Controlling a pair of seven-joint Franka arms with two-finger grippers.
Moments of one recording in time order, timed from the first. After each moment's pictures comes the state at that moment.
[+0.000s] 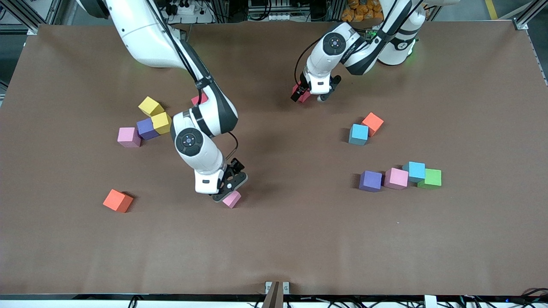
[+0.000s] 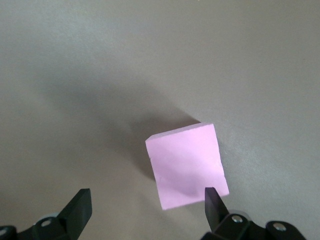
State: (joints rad) left arm -0.20 0.25 -0.79 -2.53 -0.22 2.80 -1.69; right arm 0.61 0.70 -0.13 -1.58 0.20 2.39 -0.32
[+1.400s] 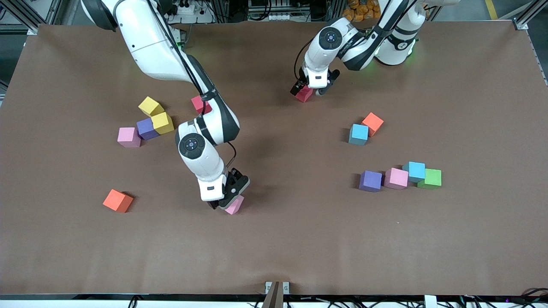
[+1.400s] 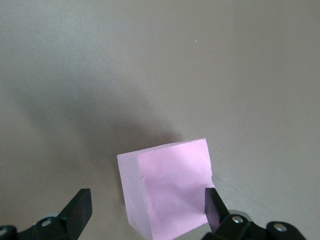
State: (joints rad) left arm -0.21 0.24 -0.82 -2.56 -0.22 2.78 -1.73; right arm 0.61 0.78 -0.15 -1.54 0.20 2.54 -0.51
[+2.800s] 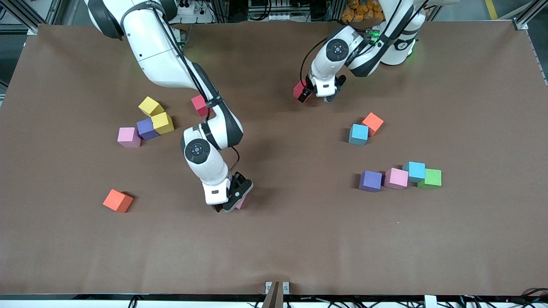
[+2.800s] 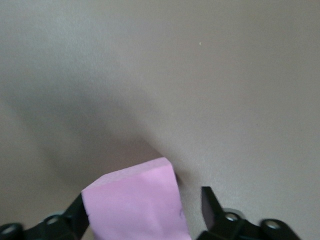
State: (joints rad) left arm -0.17 0.29 -0.78 -2.56 -0.22 2.78 -1.73; right arm 0.61 0.85 -0.14 -1.47 0.21 2.56 -0.51
